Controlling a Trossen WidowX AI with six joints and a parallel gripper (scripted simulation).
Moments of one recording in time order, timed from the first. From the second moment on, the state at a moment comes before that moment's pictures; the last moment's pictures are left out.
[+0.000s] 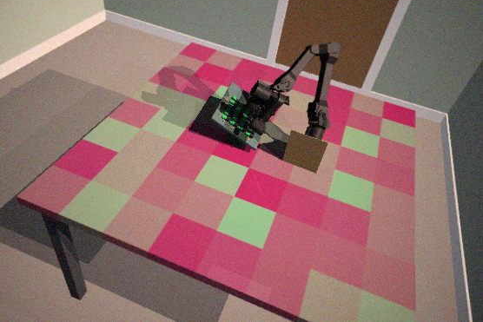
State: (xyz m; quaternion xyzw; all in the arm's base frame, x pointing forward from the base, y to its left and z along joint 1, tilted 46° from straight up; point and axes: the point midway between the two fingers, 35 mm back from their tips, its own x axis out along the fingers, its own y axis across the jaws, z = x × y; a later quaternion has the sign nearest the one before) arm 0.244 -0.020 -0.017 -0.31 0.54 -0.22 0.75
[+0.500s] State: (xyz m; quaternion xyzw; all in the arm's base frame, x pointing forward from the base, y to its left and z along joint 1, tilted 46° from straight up) arm 0.245 -0.022 -0.018 -0.31 0.54 -0.22 0.75
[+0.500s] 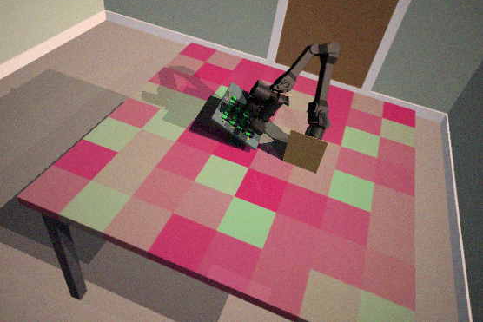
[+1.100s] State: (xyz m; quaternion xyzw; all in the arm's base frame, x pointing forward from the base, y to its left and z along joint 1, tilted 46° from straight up) arm 0.246 -0.023 -0.019 -0.31 0.54 -0.22 0.75
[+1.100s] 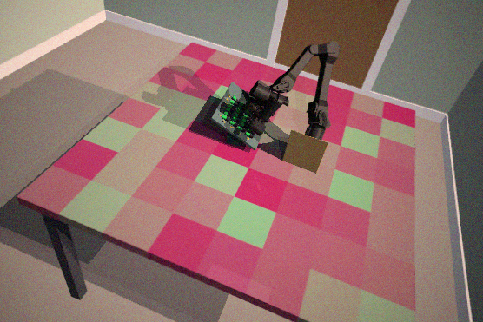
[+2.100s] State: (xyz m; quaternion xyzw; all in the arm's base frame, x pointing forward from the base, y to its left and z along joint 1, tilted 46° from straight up) arm 0.219 -0.018 0.057 -0.31 0.53 -0.22 0.76
